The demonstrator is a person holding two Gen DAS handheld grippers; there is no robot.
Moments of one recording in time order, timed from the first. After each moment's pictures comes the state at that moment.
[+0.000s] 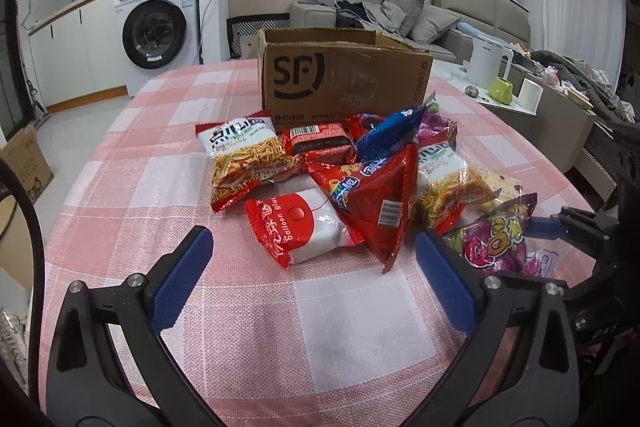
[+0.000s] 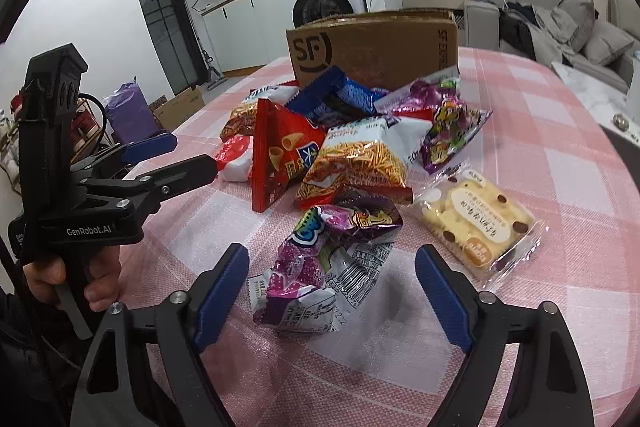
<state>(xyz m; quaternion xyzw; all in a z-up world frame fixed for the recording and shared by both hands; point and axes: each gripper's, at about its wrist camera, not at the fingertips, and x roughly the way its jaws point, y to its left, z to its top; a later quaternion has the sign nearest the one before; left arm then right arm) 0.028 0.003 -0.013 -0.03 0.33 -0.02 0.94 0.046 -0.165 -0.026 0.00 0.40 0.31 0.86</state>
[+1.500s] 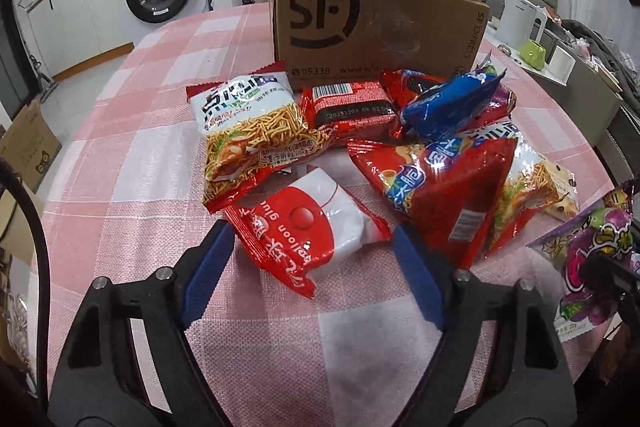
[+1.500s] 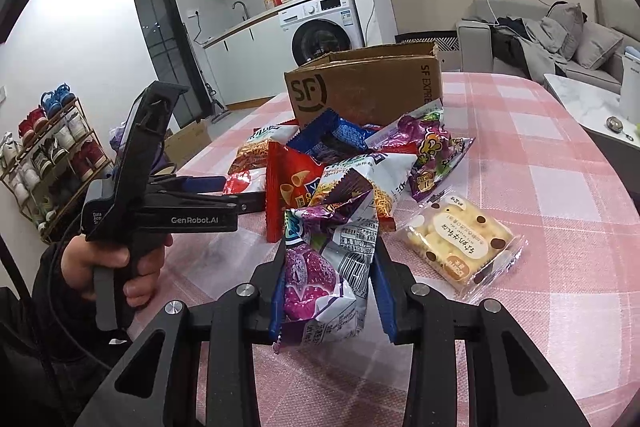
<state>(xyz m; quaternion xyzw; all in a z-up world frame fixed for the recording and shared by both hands) 0.108 0.016 -0.043 -0.03 0.43 0.01 0.90 0.031 -0.183 -0.007 0.03 0.35 0.30 0.89</state>
